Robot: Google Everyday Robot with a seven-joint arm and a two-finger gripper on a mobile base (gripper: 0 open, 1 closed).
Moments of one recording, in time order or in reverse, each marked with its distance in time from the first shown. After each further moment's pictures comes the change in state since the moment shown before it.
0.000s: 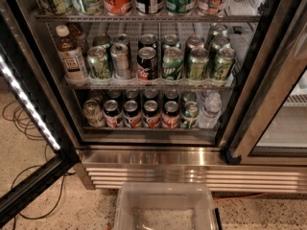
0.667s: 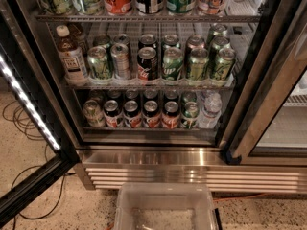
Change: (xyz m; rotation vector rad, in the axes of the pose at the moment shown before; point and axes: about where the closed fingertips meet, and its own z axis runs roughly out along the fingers) arm -0.015 -0.004 -0.001 0.004 -0.049 0.024
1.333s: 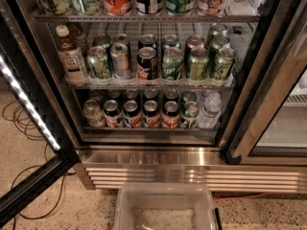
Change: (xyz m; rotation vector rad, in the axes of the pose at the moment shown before) arm -0.005 0.000 -0.001 0.003 -0.015 0.015
